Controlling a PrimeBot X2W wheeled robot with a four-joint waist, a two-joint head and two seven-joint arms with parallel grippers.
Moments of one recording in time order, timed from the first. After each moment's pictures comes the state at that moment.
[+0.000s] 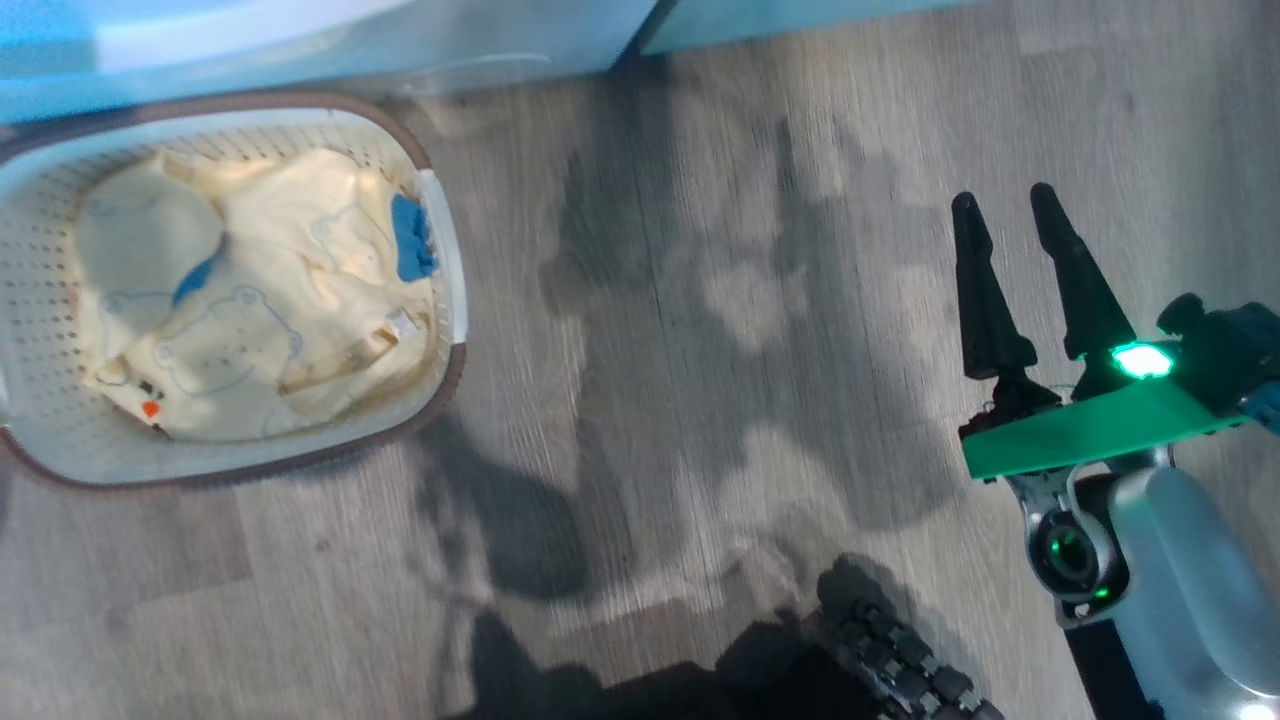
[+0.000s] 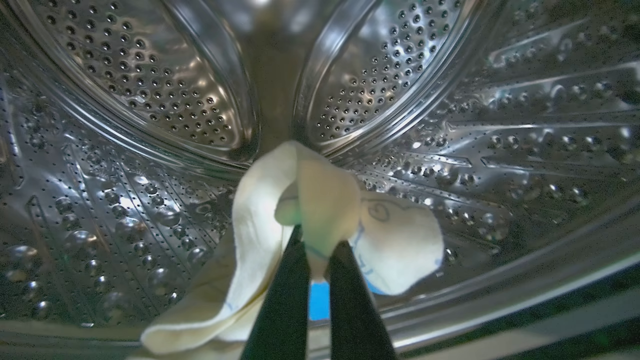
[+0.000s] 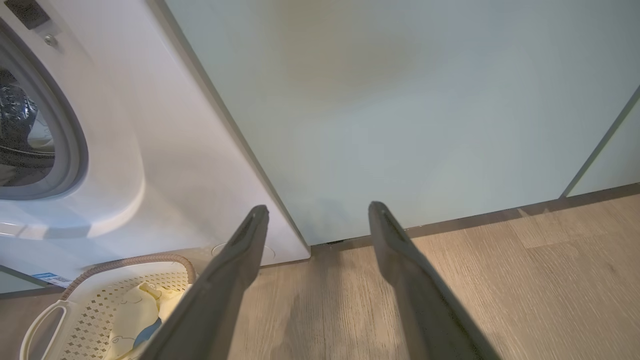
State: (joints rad) left arm -1.51 0.64 -0.68 0.80 -0.84 -0.04 0.01; right arm -0.40 -0.05 0.29 0.16 0.47 0.13 -0.26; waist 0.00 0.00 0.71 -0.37
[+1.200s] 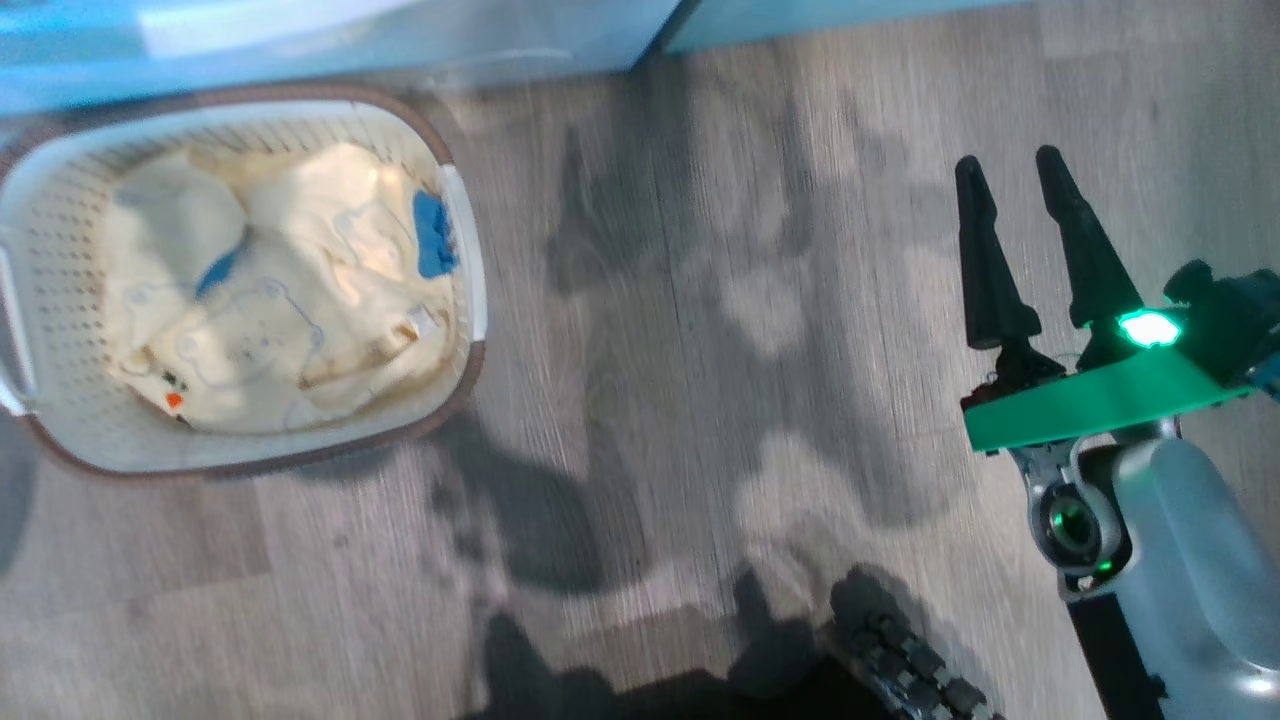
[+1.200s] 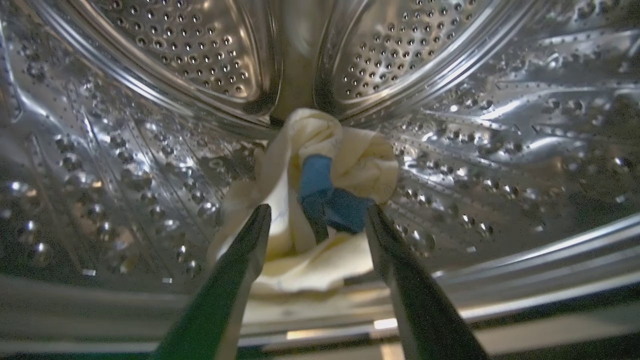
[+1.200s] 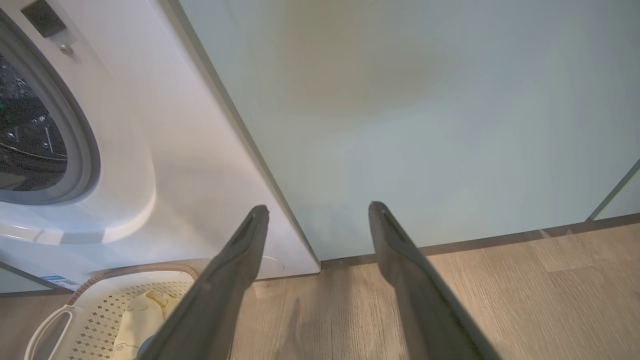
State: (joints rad) left arm -1.64 0.47 -0.72 1.21 -0.82 -0.13 -0.05; right arm -0.45 -0.05 0.29 0.17 0.47 0.13 -0.26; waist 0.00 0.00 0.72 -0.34
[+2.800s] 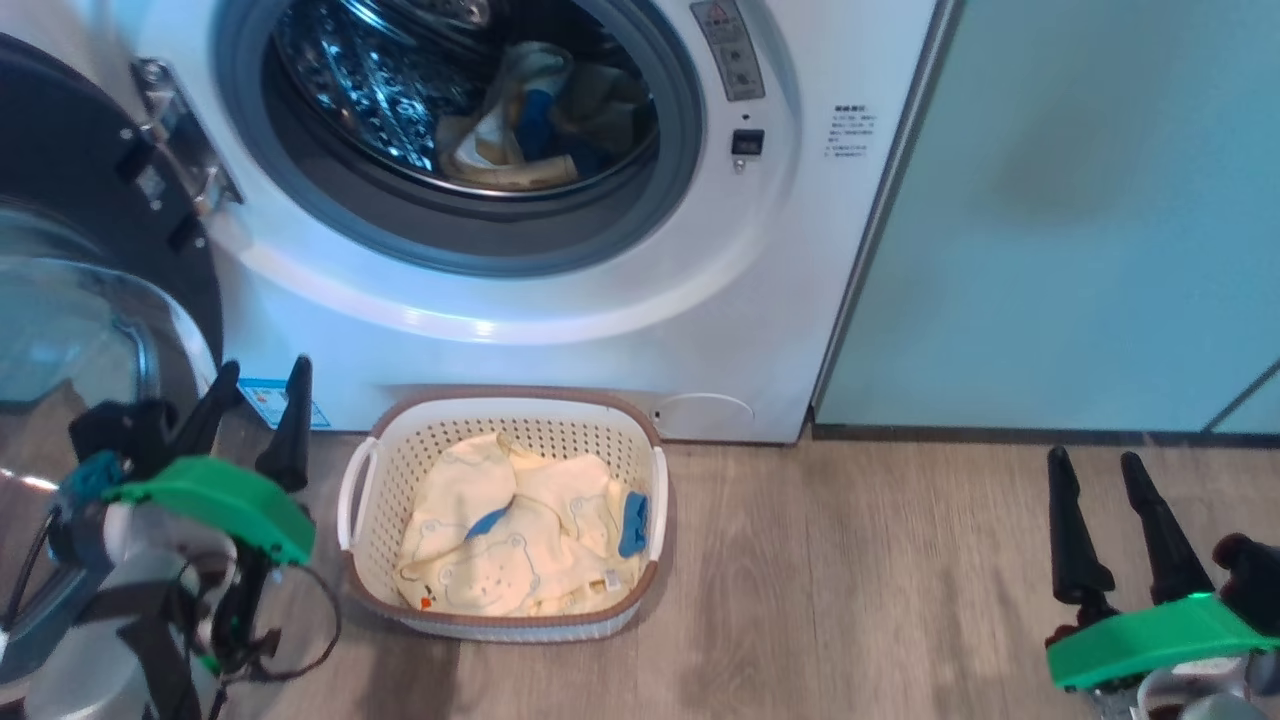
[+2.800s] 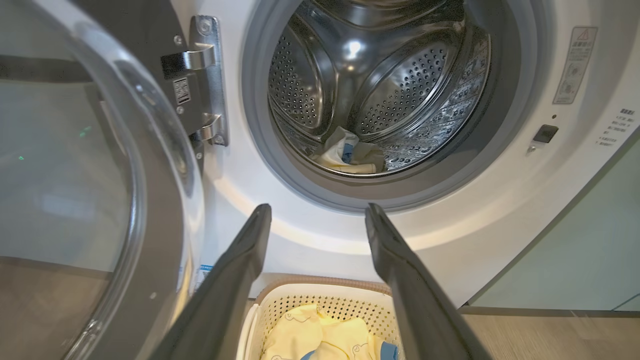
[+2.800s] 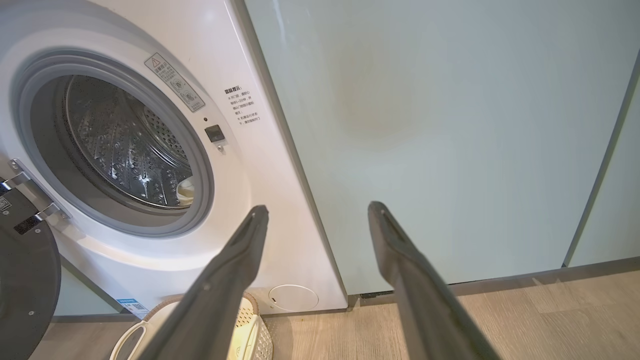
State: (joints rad) left arm -0.30 0.39 -0.19 0.43 -0.62 -0.05 -0.25; right arm -0.04 -0.10 0.12 0.19 0.40 0.13 -0.26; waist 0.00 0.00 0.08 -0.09
